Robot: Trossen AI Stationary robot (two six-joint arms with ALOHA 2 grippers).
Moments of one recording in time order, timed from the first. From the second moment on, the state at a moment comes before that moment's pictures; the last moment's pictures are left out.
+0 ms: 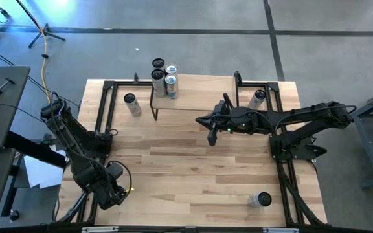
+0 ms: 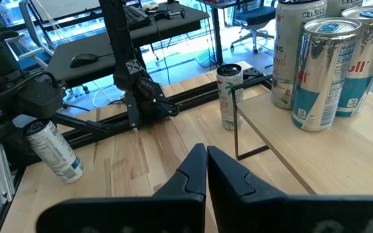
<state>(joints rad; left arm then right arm) -0.96 1.42 1.13 -1.16 0.09 -1.95 0.08 1.30 1.01 0.02 0.31 0.29</state>
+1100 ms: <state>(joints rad) -0.95 1.40 1.13 -1.15 0.05 -1.93 0.08 1.30 1.01 0.02 0.31 0.31</state>
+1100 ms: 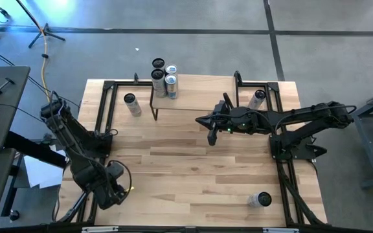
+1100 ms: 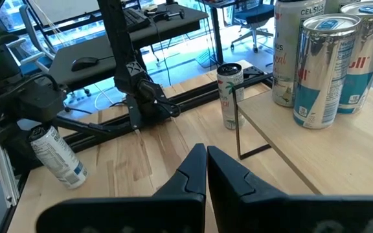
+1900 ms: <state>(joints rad) -0.30 1.39 1.13 -1.16 -0.02 -1.07 0.08 1.30 1.01 0.03 0.28 0.36</state>
